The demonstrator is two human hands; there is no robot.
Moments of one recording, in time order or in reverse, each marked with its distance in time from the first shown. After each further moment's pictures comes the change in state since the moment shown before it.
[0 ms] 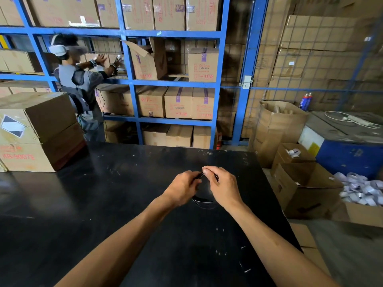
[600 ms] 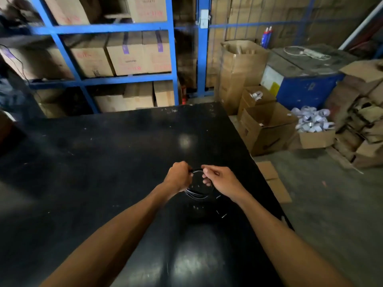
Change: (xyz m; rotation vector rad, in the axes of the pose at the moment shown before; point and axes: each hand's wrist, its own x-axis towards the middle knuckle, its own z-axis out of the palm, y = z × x) left_hand 0.029 -0.014 0.123 0.259 -0.289 -0.203; right_hand -0.079 0.117 -0.025 0.288 -0.215 0.691
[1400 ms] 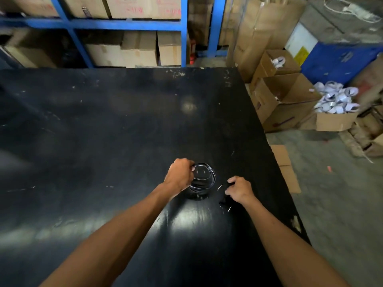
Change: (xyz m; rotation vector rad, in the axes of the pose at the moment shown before) left_hand 0.048 -0.060 0.062 -0.118 -0.041 -0.057; right_hand 0.061 0.127 0.004 -0.473 0.021 0.585
